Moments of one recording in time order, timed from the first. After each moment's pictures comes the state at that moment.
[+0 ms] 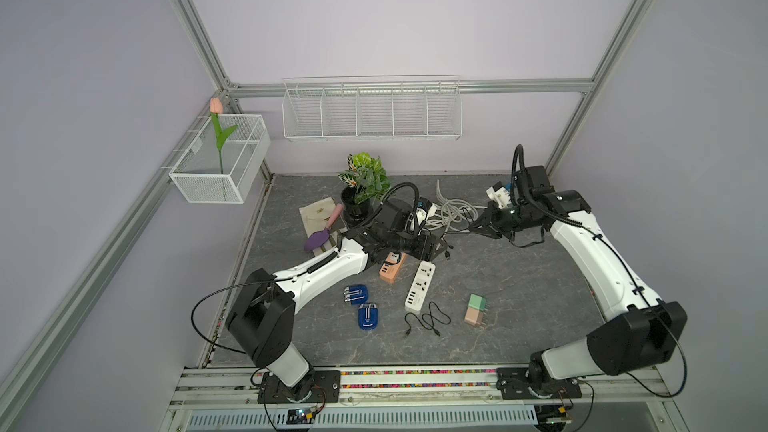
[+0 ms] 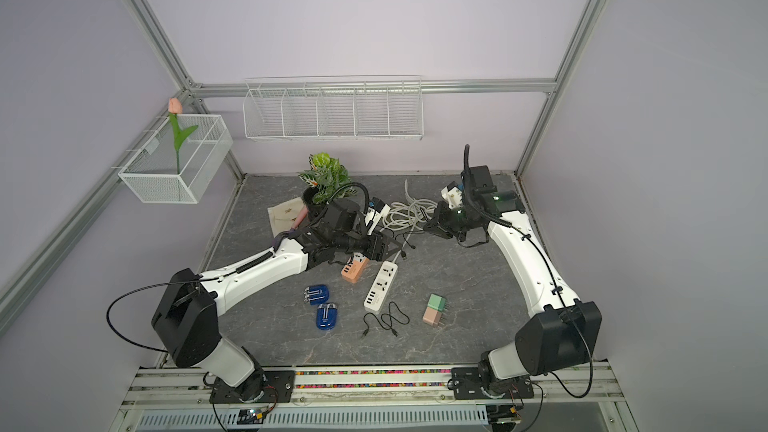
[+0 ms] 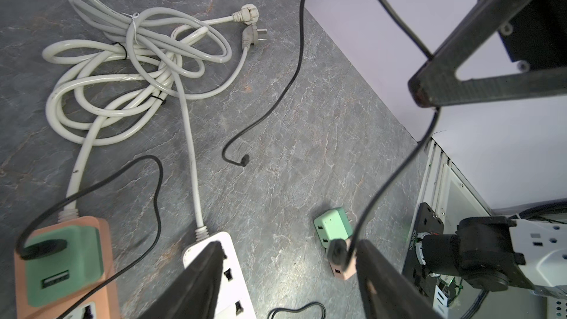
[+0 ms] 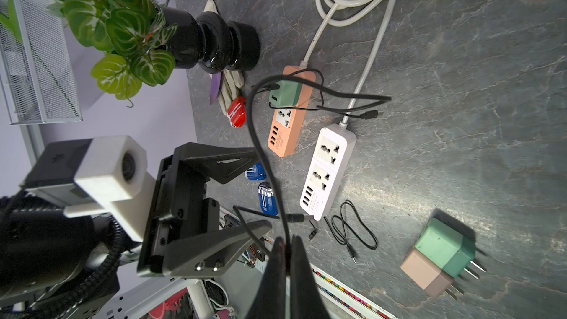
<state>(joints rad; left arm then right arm) -0.79 1.62 1.20 -0.19 0.42 -0.28 0.22 1.47 1.47 -1.06 -0.62 0.55</state>
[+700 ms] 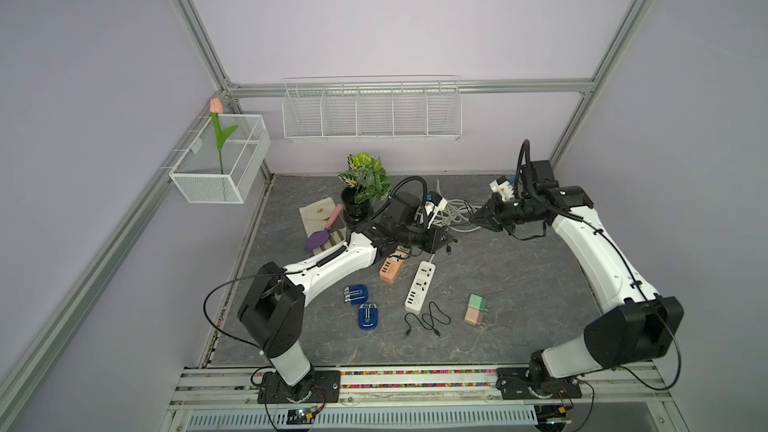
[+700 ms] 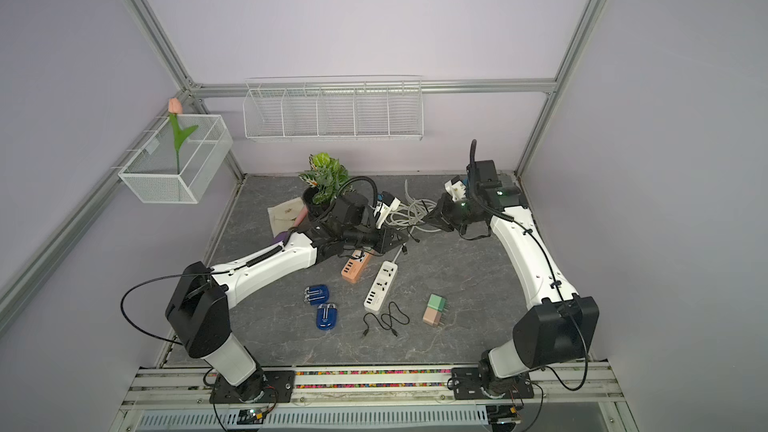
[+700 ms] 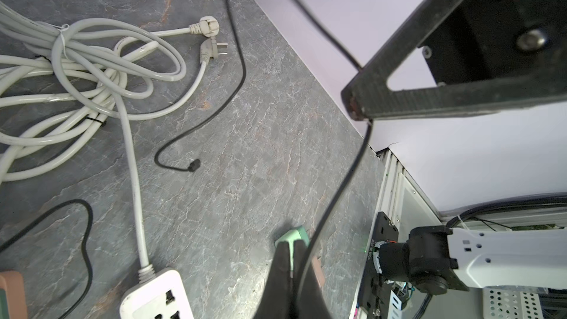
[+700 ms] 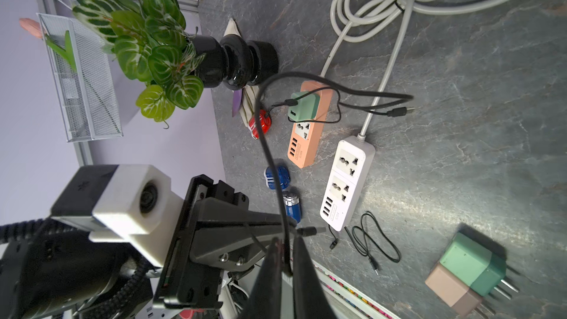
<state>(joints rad) -0.81 1.68 1.32 -0.17 0.52 -0.41 0.18 1.51 1.52 -1.02 -0.69 0.63</state>
